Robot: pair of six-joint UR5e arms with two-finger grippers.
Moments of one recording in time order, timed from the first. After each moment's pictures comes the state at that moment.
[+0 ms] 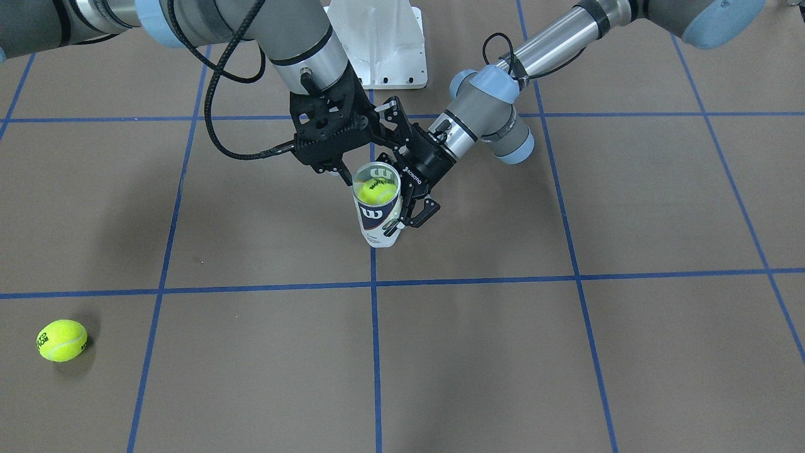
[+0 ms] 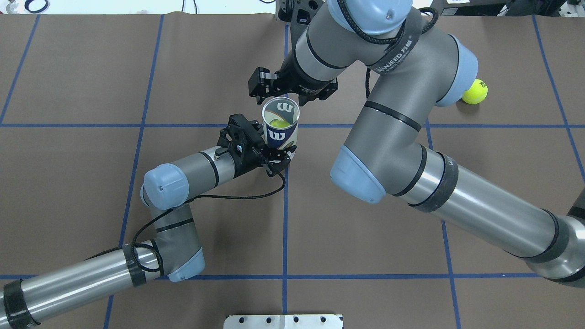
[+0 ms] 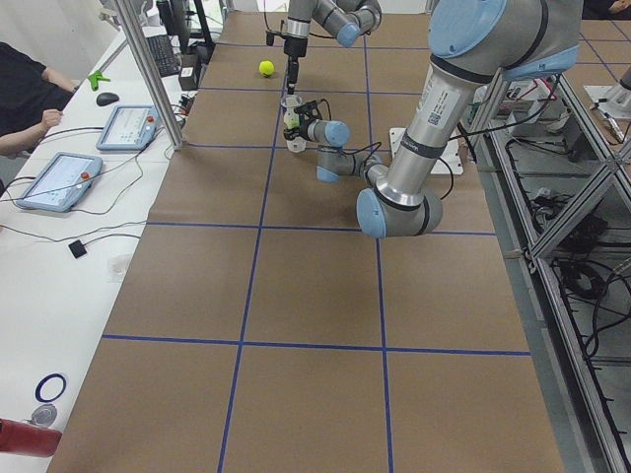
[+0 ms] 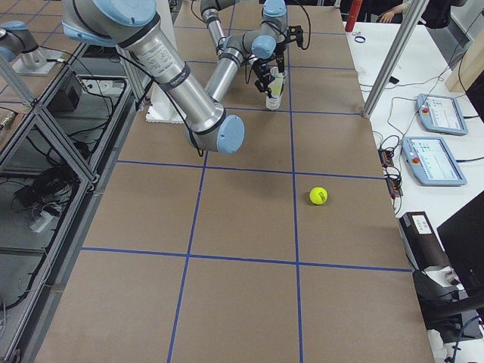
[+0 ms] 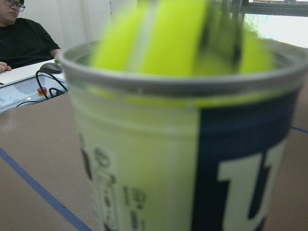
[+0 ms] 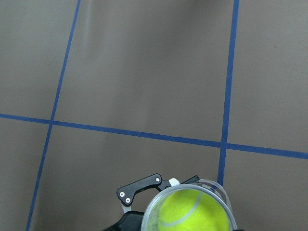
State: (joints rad) left arm -0.44 -2.21 -1.26 -2.97 -1.40 -0.42; right arm 0.70 -0.73 1.72 -1.47 2.02 1.11
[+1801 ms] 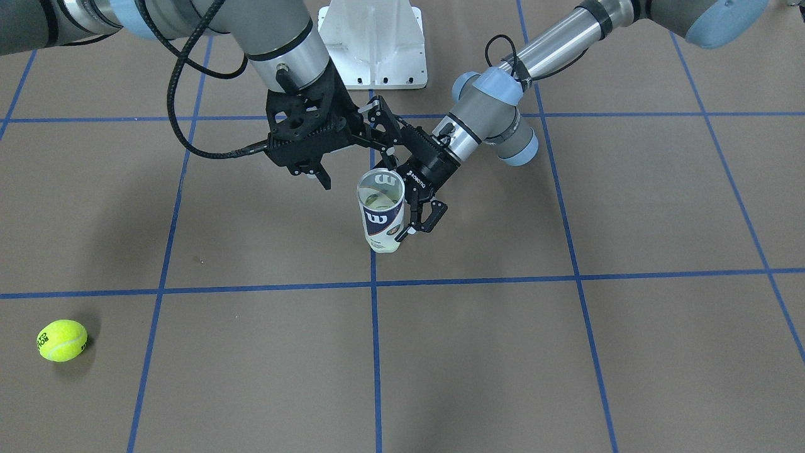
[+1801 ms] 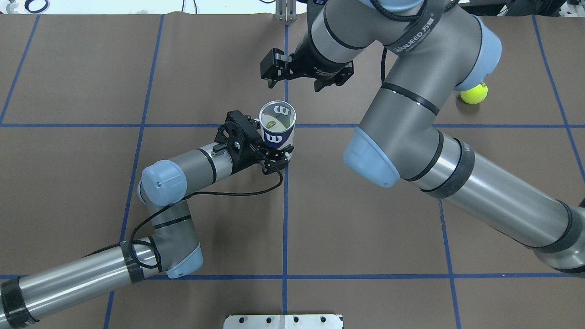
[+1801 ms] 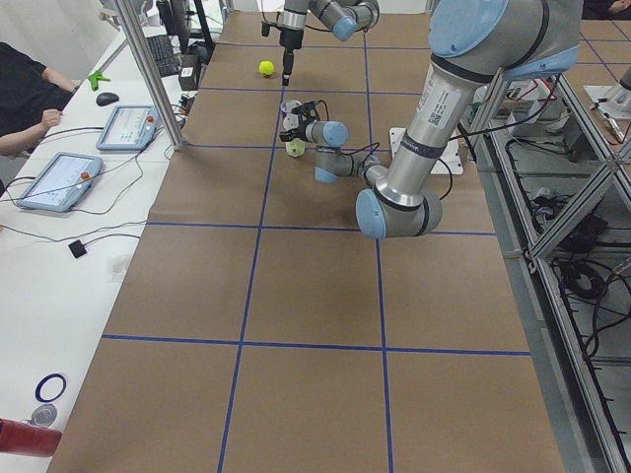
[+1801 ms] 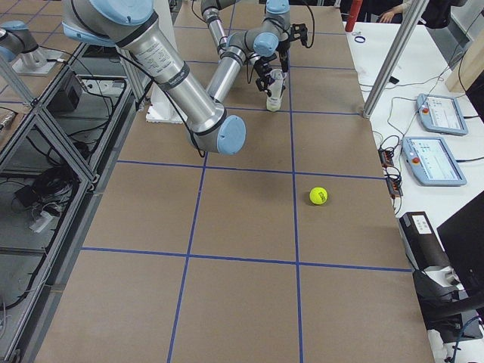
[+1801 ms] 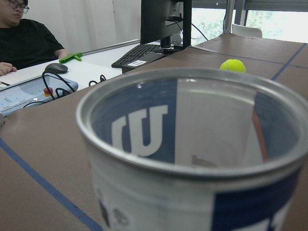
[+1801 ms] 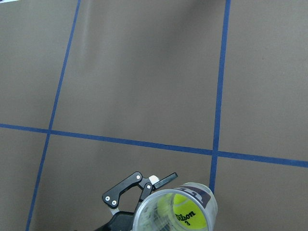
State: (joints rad) left arm -0.45 -2.21 -1.26 -2.96 -1.41 -0.41; right arm 0.77 -0.74 1.74 -1.52 2.05 1.11
